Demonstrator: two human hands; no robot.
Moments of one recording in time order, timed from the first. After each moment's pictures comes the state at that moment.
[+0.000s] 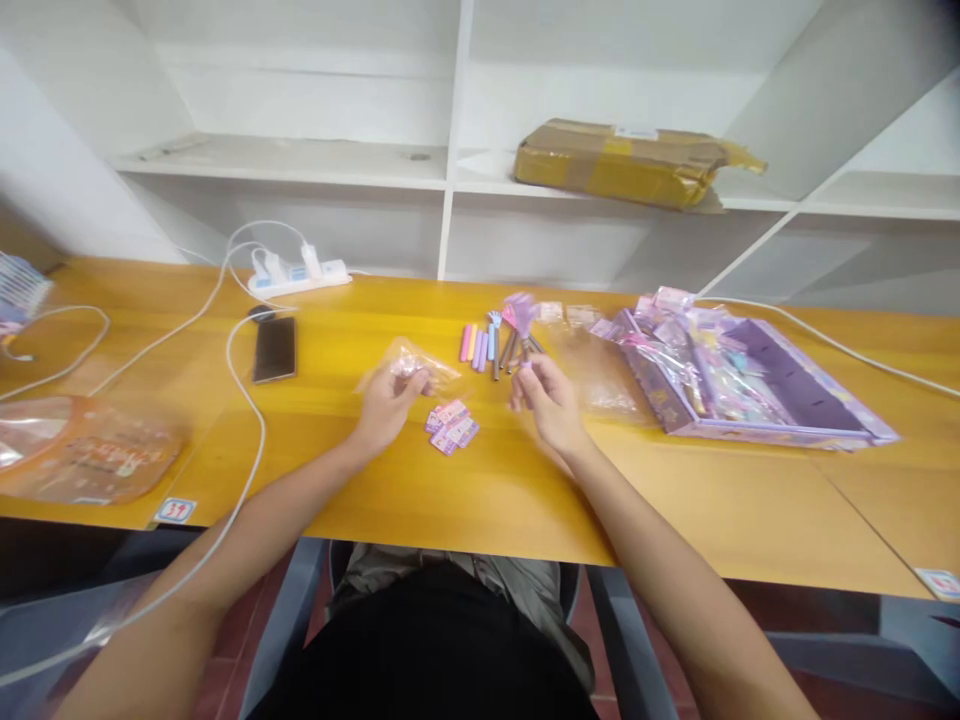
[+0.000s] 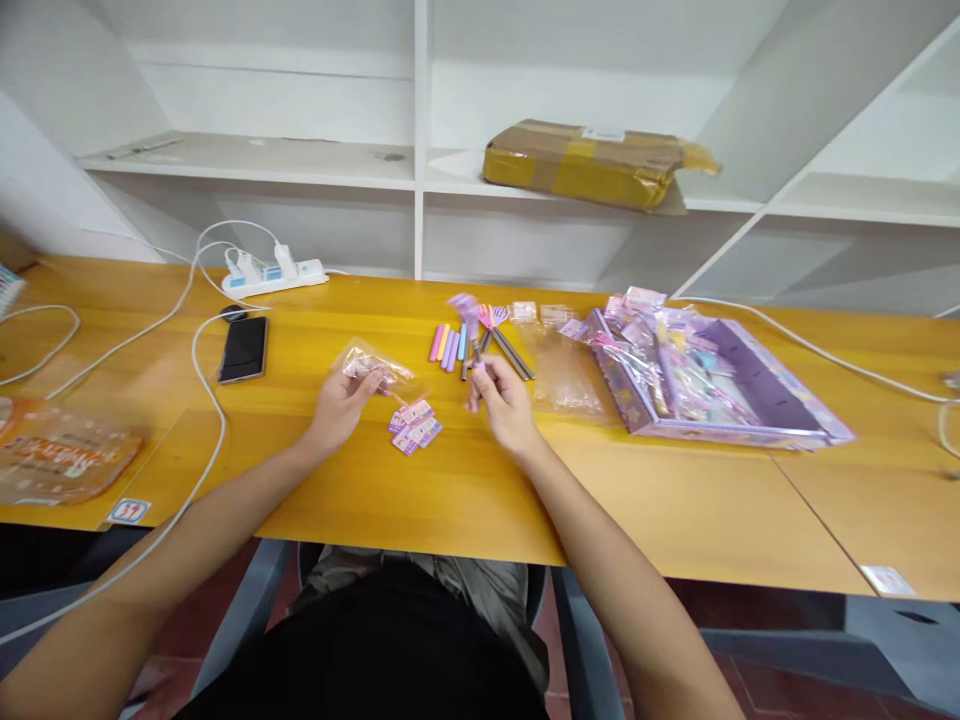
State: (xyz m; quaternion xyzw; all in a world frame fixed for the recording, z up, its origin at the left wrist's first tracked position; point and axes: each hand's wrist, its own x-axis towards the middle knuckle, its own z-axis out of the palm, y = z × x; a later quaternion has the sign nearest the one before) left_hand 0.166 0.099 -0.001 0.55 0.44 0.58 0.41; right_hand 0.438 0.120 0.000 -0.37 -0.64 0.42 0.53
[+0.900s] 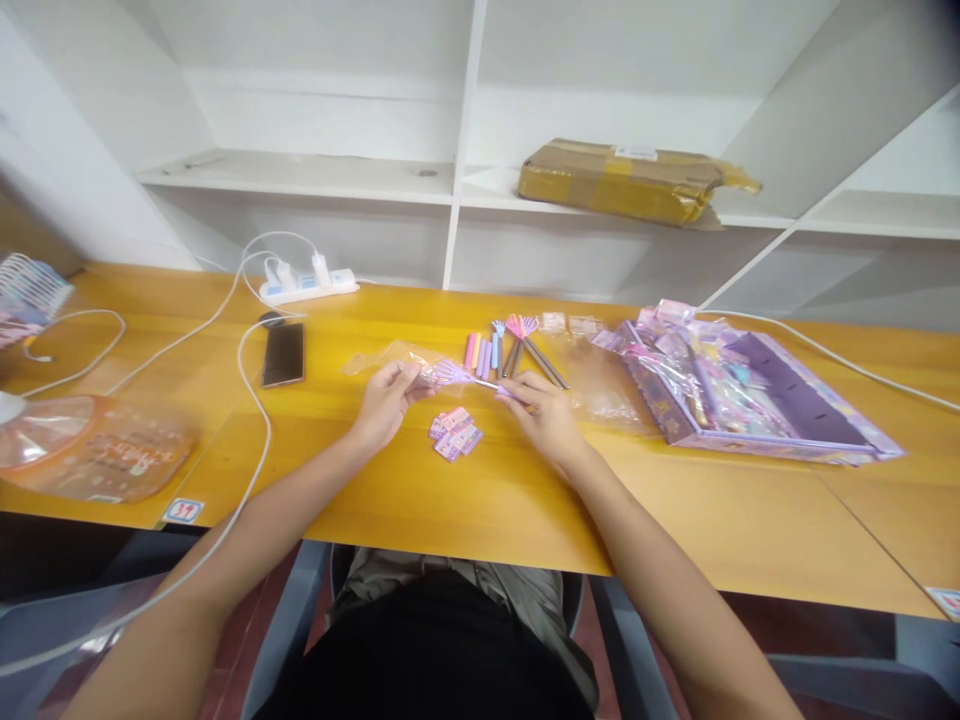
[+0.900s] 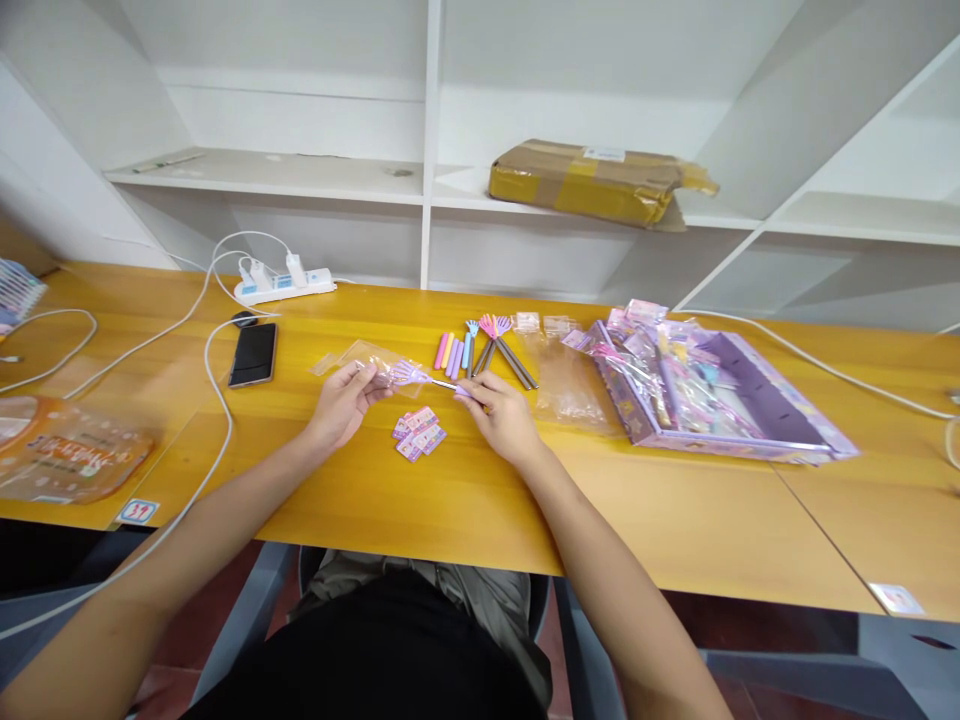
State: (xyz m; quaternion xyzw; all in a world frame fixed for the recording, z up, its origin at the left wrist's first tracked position) left_hand 0.164 0.104 0.014 0.38 0.37 0.63 0.58; right_hand 0.446 0.125 -0.006 -0.34 -0.83 0.12 0.43
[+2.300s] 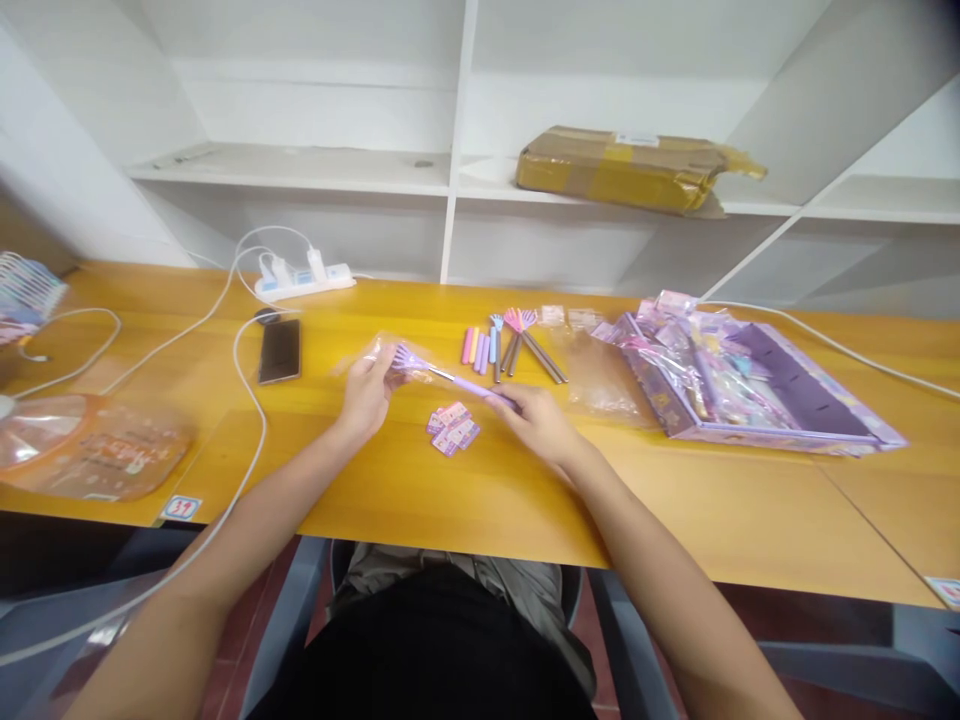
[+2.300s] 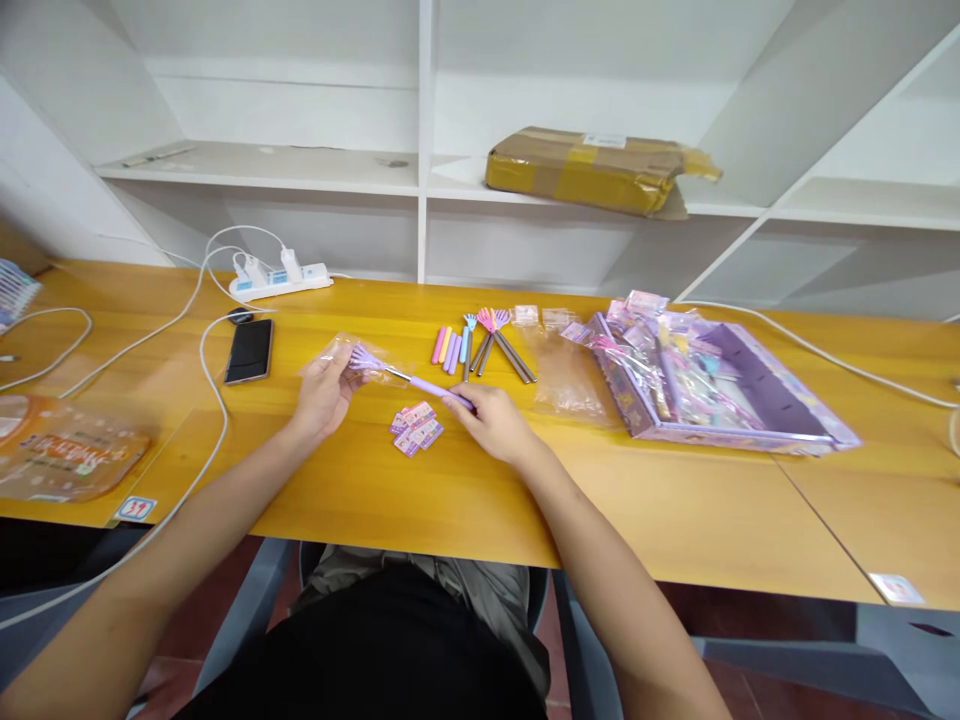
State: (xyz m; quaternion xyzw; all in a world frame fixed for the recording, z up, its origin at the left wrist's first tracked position) left_hand 0.154 0.115 0.020 0.33 0.39 0.68 0.53; right_hand 0.437 0.113 0.006 -0.39 -0.84 0.21 0.32
